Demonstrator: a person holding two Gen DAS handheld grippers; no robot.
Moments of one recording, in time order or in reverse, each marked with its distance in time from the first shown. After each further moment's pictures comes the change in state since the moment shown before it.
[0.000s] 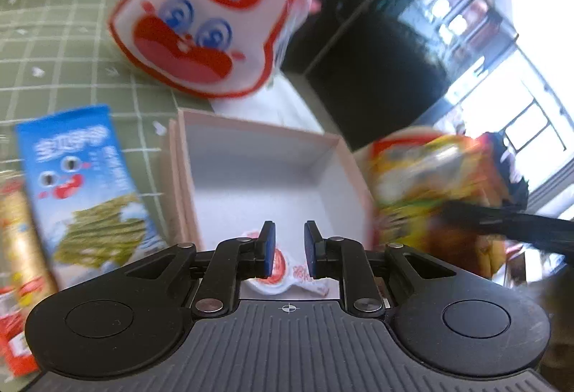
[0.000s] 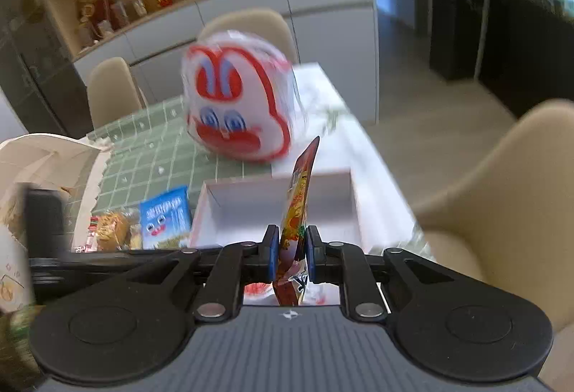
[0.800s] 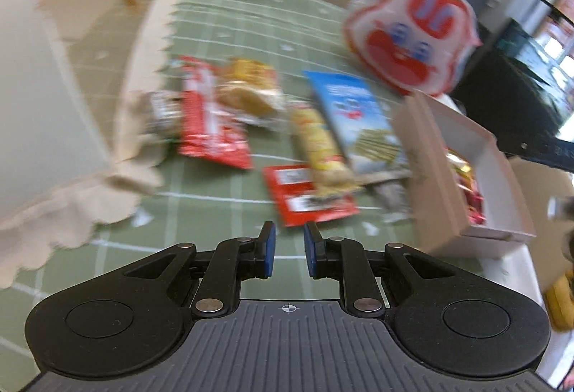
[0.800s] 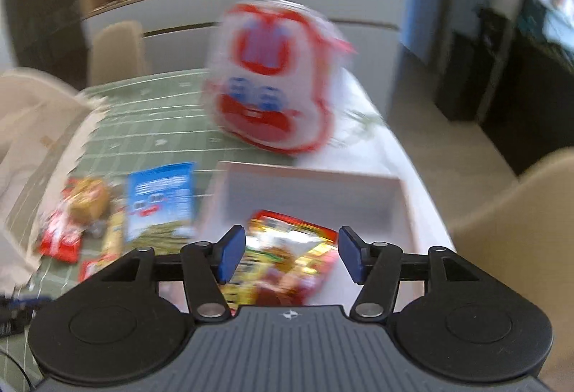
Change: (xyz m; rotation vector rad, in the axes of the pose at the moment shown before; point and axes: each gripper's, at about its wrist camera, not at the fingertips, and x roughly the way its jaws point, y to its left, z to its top) left arm -0.137 0.088 -0.099 -0.164 -0.098 0.441; right arm 0.052 0.079 -0.030 -0.260 -0.081 -0.067
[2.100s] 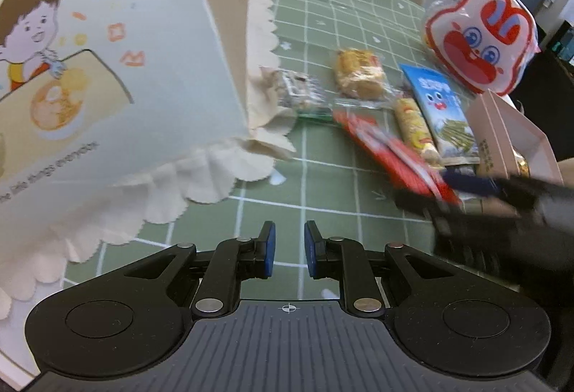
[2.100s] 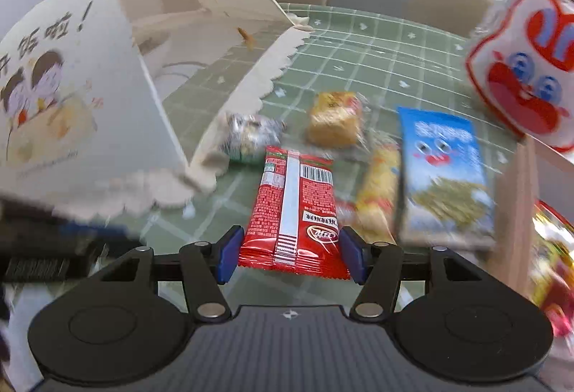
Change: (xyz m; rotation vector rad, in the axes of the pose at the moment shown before) left arm -0.042 0.050 -0.011 -0.061 0.067 0.168; right arm 0.025 0.182 -0.054 -0.278 0.118 0.358
